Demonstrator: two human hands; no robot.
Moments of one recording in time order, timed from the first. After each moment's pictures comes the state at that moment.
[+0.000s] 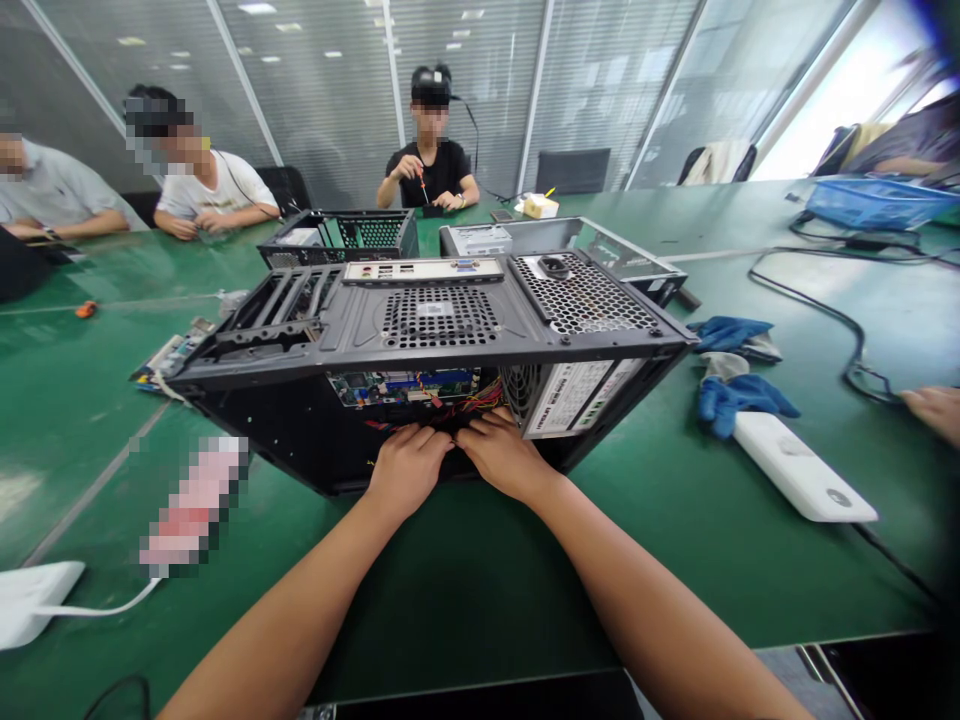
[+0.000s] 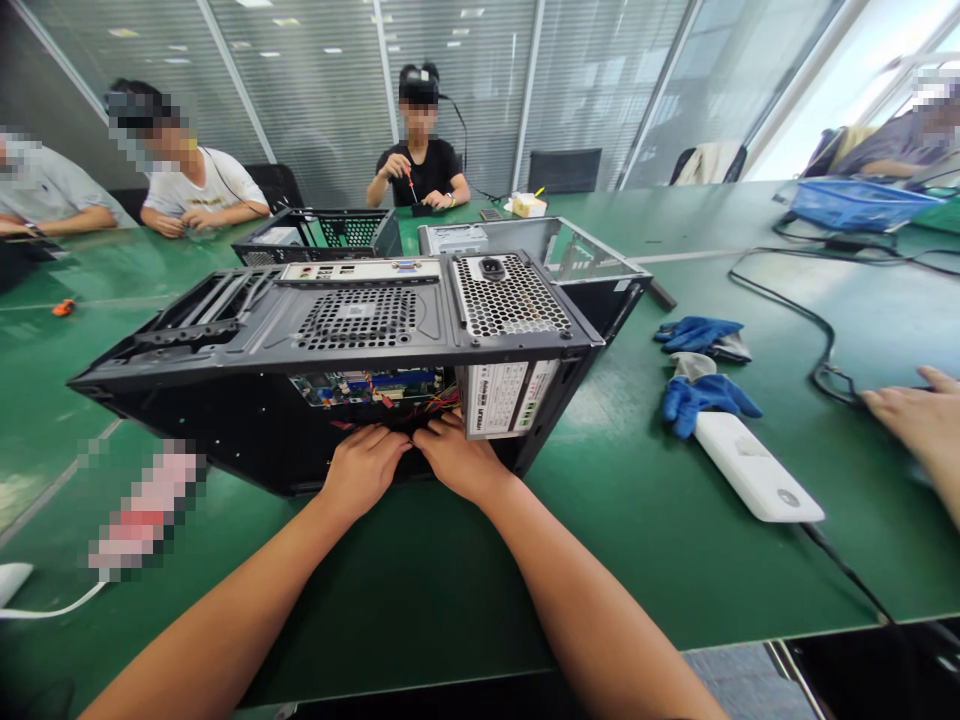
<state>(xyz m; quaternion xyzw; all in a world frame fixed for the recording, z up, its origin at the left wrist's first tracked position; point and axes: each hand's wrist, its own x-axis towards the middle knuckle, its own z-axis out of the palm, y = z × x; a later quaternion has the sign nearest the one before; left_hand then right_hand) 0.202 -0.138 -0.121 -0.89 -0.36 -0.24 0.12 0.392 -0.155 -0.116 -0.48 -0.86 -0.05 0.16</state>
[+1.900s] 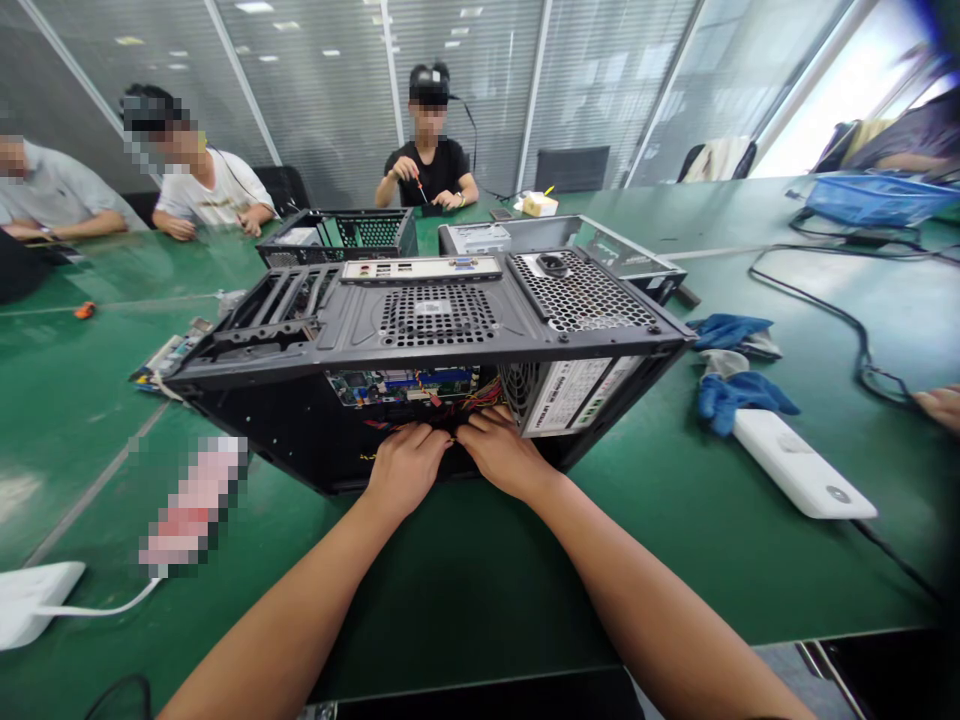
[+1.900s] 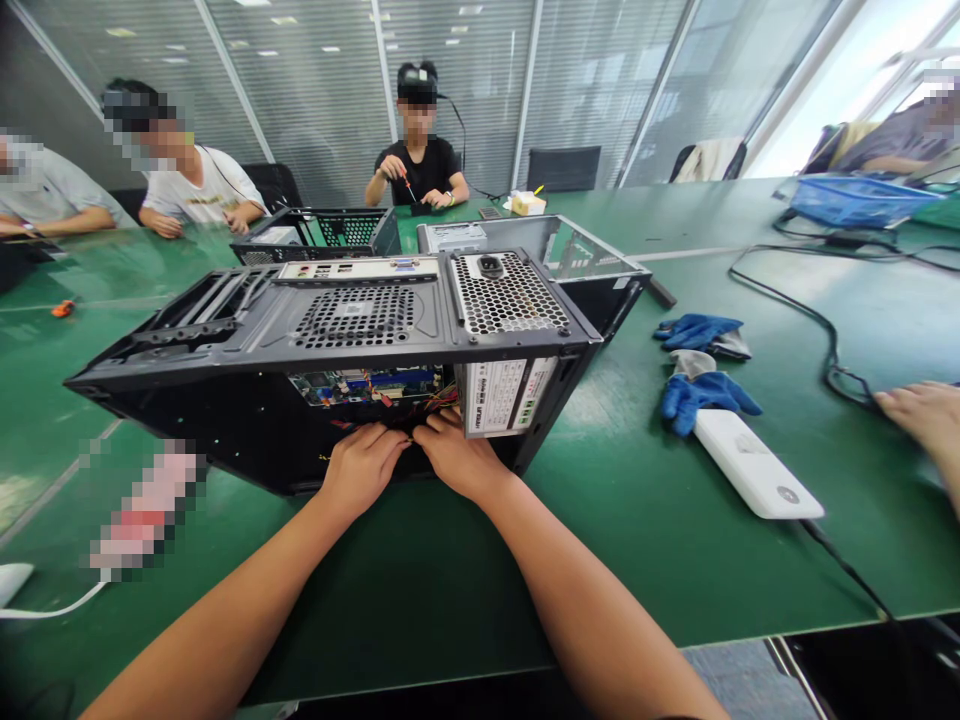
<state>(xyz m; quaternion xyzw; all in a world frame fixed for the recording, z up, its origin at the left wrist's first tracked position) 0.200 -0.138 -0.121 -0.89 -0.37 -0.25 0.12 0.392 -0.154 -0.113 -0.48 -0.86 -0.05 0.18</state>
